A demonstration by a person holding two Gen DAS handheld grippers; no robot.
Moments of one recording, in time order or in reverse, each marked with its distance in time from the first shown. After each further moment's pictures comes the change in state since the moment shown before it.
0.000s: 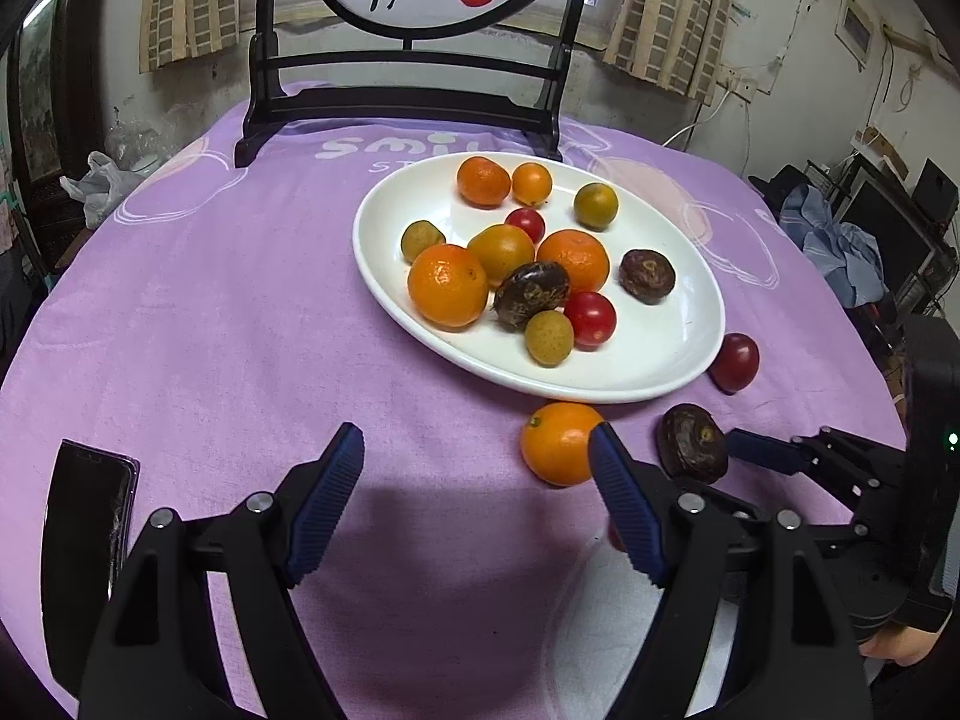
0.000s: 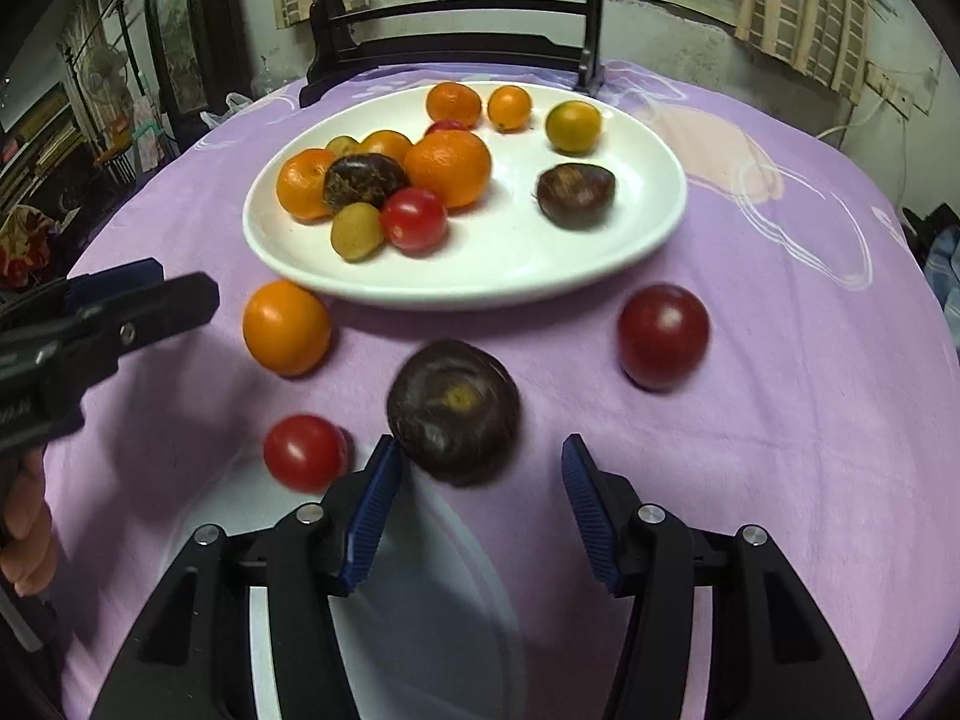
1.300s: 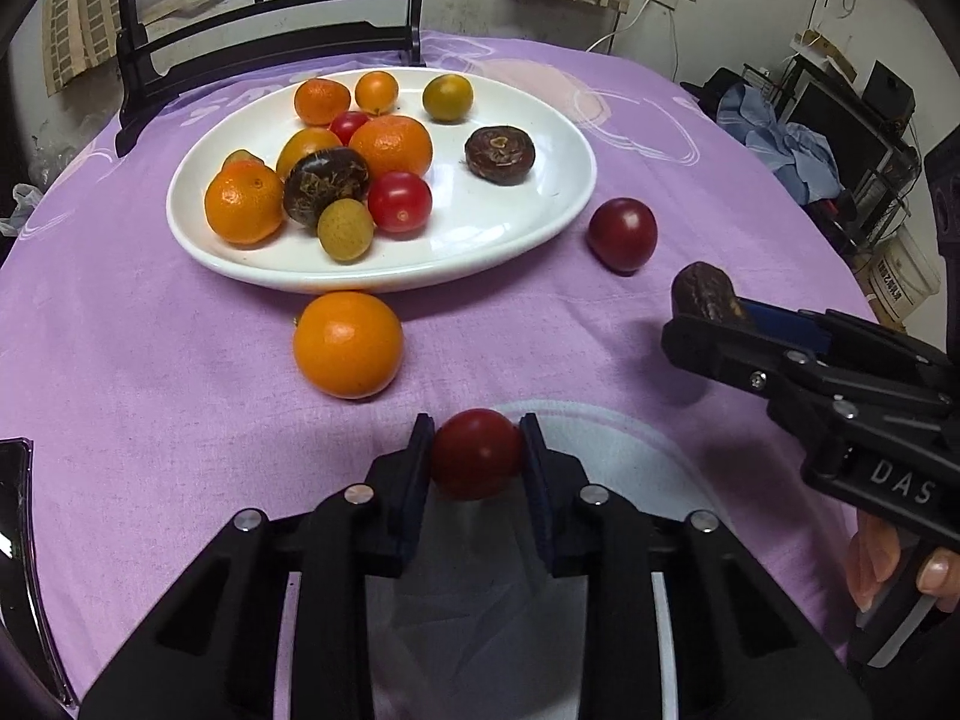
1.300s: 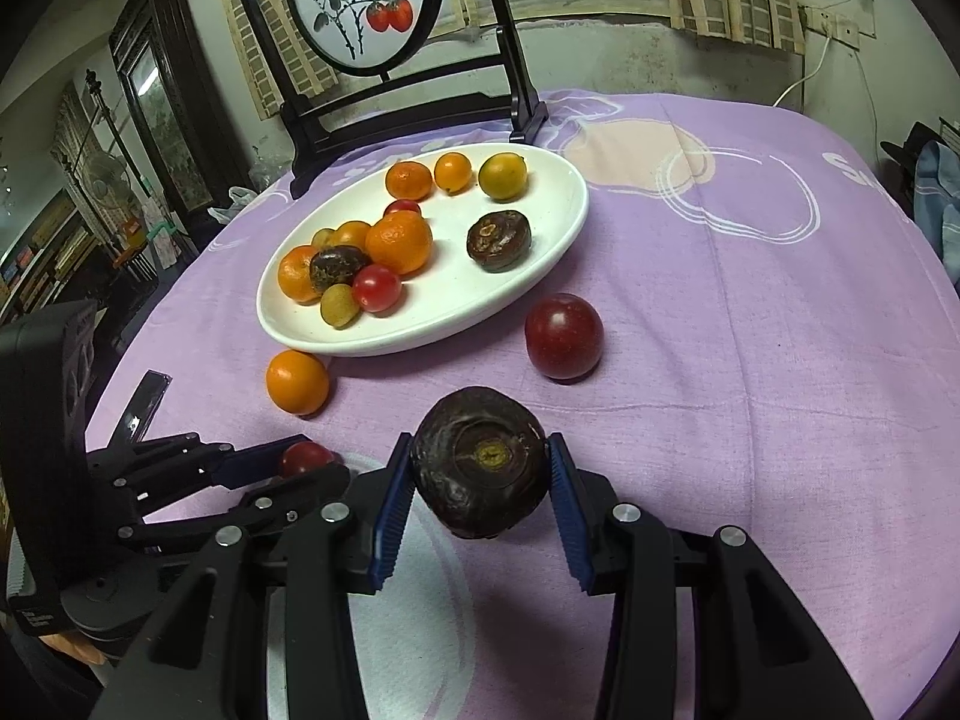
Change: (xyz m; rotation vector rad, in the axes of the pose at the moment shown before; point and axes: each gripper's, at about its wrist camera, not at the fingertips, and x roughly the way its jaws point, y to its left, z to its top) left arm 0.027 -0.077 -0.031 0.158 0.143 -0.085; right arm -0.045 -0.052 -0.017 0.183 -0.117 0.117
